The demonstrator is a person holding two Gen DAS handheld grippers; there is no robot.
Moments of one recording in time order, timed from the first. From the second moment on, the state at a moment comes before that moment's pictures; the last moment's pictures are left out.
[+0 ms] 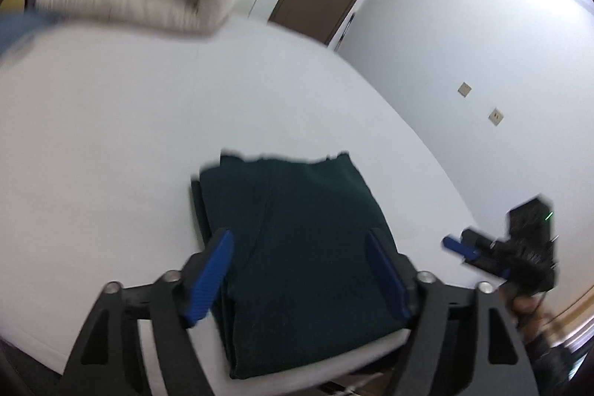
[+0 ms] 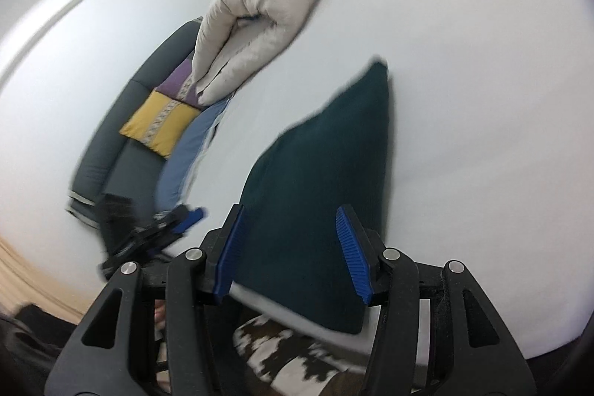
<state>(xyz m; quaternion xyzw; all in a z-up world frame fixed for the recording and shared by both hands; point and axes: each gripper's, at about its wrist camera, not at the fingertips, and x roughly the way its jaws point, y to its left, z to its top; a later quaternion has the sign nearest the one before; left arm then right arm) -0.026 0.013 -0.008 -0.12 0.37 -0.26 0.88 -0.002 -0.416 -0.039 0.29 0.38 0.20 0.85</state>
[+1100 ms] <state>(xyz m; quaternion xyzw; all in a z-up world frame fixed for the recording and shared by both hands) -0.056 -0.006 0.002 0.03 0.39 -0.04 0.92 -0.042 -0.345 0.053 0.07 0.36 -0.03 0.93</state>
